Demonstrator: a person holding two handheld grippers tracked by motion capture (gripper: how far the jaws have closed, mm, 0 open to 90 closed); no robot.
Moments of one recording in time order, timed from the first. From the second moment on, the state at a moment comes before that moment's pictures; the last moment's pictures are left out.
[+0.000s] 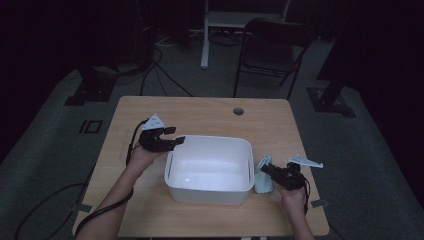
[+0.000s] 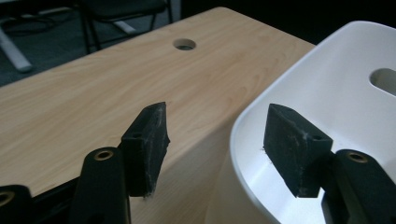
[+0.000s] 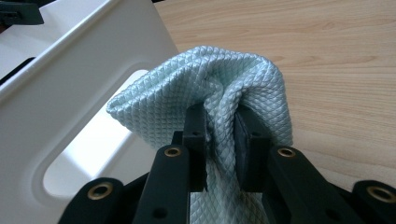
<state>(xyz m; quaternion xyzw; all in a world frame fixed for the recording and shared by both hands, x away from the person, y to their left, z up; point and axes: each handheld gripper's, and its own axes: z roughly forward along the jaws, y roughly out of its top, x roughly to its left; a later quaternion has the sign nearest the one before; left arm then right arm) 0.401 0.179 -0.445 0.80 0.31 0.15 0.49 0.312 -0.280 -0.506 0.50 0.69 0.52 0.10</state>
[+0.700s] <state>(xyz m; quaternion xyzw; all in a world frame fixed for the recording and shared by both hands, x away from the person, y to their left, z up) 0.396 0.175 -0.447 0.81 0.29 0.14 0.49 0.312 -0.284 -0.505 0.50 0.68 0.52 0.10</state>
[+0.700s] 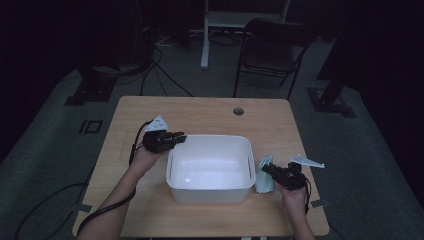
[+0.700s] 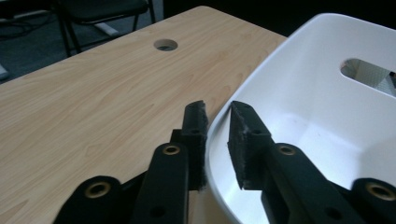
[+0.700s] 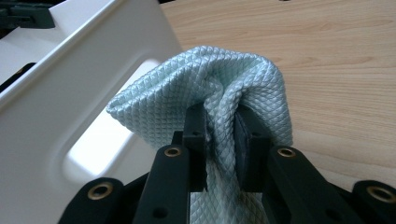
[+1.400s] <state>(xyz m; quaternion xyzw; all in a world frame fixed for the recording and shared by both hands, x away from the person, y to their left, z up) 0.397 0.178 -0.446 0.80 0.31 0.11 0.50 0.313 -0.284 -0.506 0.51 0.68 0.52 0.09</state>
